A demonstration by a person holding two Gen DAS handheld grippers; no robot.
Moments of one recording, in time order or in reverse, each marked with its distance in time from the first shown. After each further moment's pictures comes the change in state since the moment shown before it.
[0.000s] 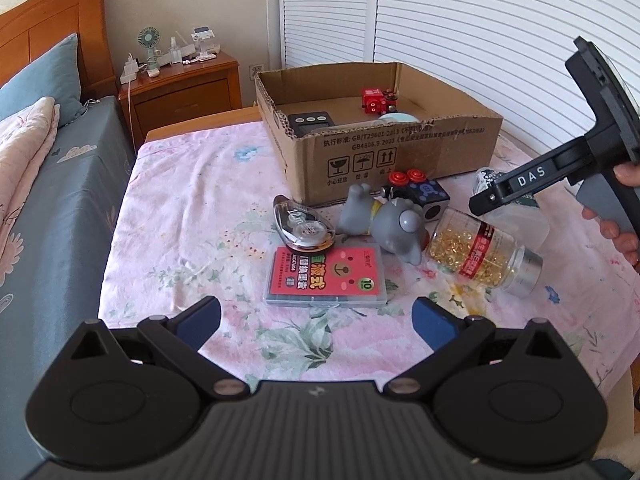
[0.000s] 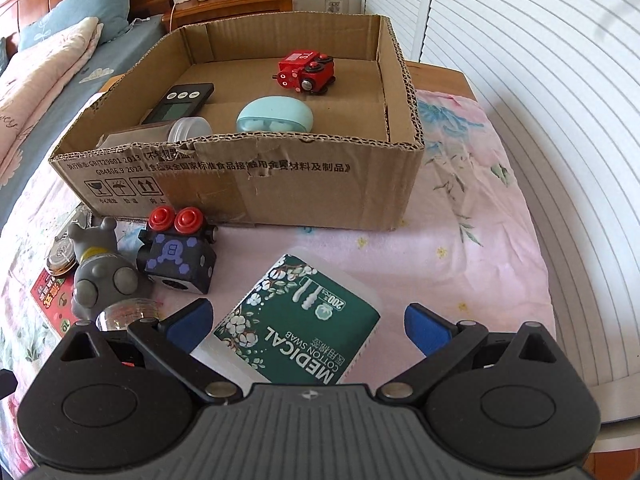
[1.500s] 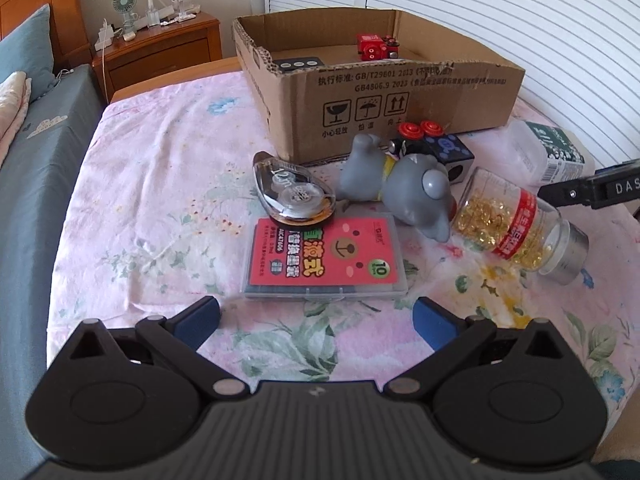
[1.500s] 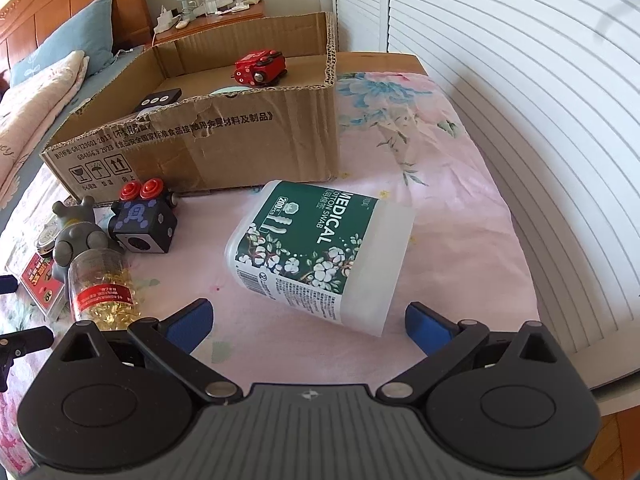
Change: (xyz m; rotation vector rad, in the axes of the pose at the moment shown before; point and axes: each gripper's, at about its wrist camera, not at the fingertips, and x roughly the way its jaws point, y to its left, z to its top) left arm 0.061 0.003 0.002 0.015 0.120 -0.038; right arm -0.009 -0.031 -0.050 0.090 -0.085 0.010
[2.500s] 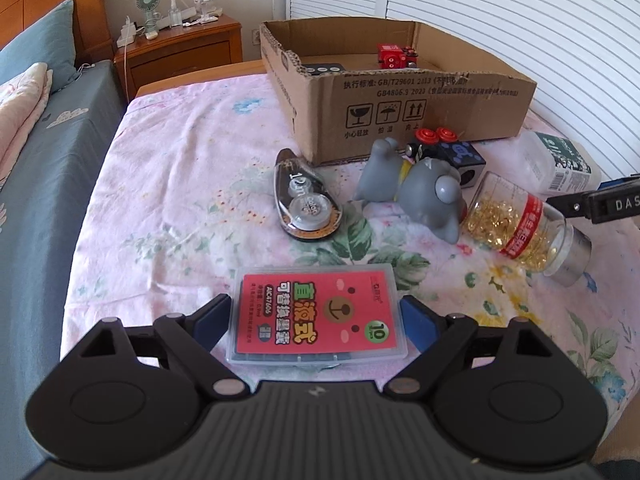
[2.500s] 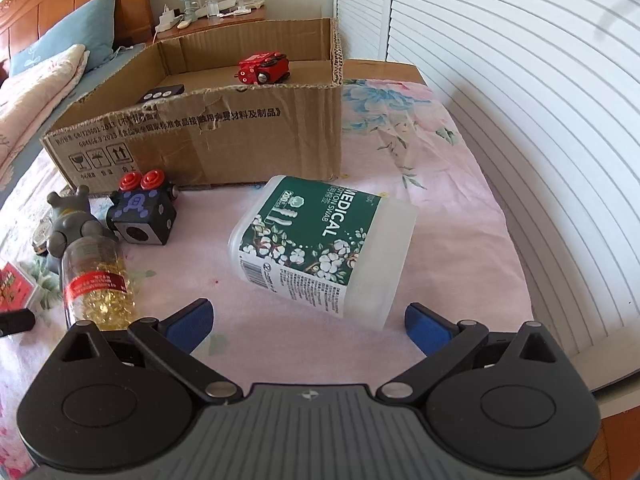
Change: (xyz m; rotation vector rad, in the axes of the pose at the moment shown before) left arm -0.013 0.006 -0.013 -0.054 -0.023 0.031; right arm -0.004 0.006 -0.004 -0.021 -0.026 -0.027
